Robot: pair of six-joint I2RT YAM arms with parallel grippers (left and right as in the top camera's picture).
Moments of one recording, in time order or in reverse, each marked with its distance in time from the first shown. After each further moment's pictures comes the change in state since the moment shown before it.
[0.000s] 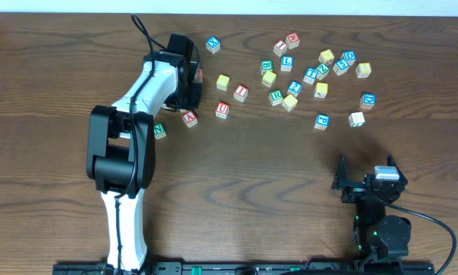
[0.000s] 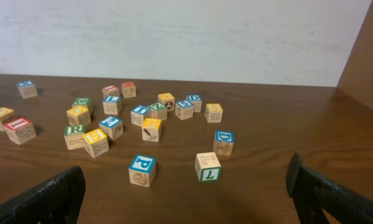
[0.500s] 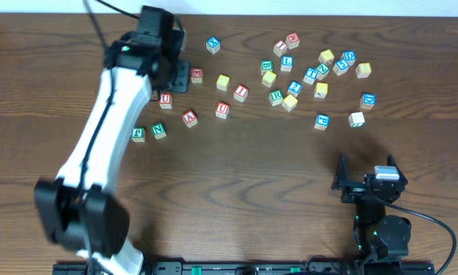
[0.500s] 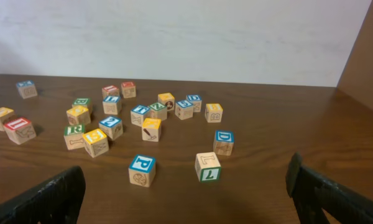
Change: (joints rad) left arm 0.000 -0.471 -0.008 -0.145 0.000 -0.028; right arm 0.000 0.000 0.000 0.000 0.000 0.000
